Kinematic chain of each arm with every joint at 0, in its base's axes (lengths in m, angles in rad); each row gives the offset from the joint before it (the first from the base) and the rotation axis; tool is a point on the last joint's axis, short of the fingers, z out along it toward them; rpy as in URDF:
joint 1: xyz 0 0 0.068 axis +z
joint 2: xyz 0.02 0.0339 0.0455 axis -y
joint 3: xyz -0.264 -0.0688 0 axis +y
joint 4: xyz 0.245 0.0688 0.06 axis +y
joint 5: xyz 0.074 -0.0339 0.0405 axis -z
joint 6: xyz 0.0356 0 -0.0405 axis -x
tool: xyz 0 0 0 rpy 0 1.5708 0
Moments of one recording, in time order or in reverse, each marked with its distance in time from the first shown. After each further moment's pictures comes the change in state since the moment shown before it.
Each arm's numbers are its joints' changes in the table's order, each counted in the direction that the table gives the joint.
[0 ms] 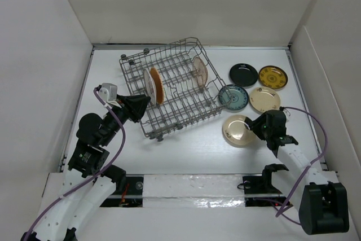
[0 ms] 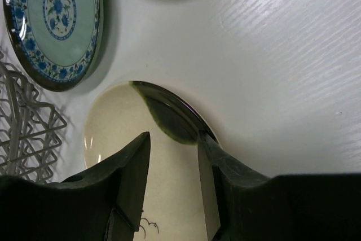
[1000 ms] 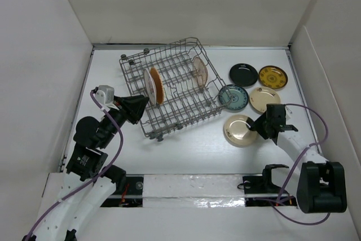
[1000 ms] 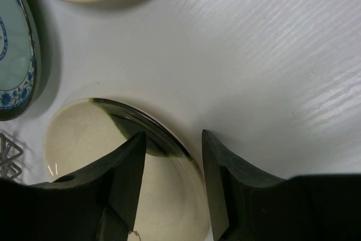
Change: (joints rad) left arm 0.000 0.036 0.000 0.003 -0.003 0.000; right arm -0.044 -0.184 -0.122 0.143 0.049 0.011
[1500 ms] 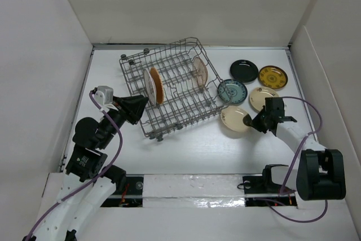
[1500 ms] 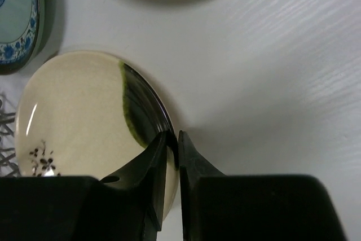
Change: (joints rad) left arm 0.000 0.008 0.000 0.000 -0.003 0.000; right arm 0.005 -0.156 -0.117 0.006 -0.119 0.061
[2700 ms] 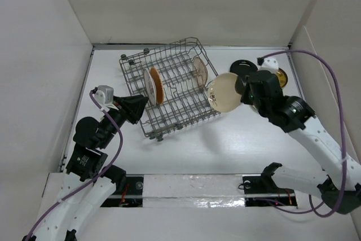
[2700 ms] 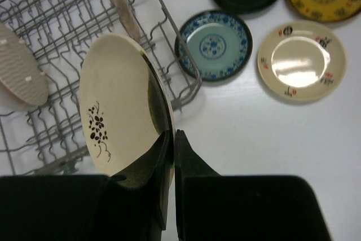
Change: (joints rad) left arm 0.000 -0.005 0.000 0.000 -0.007 0.000; right arm 0.662 0.202 -0.776 0.600 0.526 0.192
